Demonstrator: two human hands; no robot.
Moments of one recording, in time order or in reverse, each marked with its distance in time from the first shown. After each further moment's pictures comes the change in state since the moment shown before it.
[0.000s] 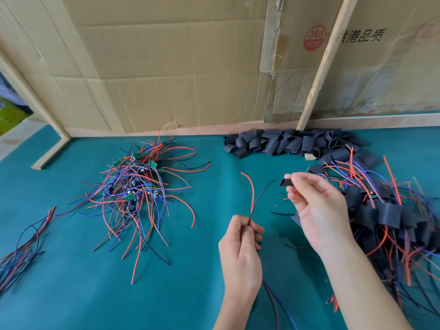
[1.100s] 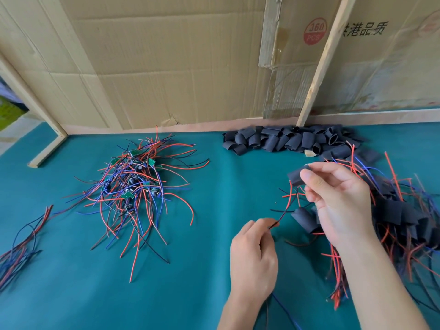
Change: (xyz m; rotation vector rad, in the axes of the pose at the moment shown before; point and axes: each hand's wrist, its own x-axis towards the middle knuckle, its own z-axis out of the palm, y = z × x) left_hand -0.002 -0.006 0.008 0.415 -0.173 0.190; right_hand 0.002 -0.023 -0.011 -0.207 -0.090 -0.223
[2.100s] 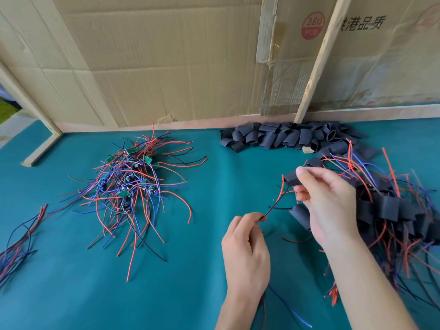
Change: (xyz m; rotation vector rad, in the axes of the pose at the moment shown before) left_hand -0.001 -0.001 -0.003 -0.069 0.171 -0.070; right_hand -0.001 0.020 0.007 -0.130 0.236 0.114
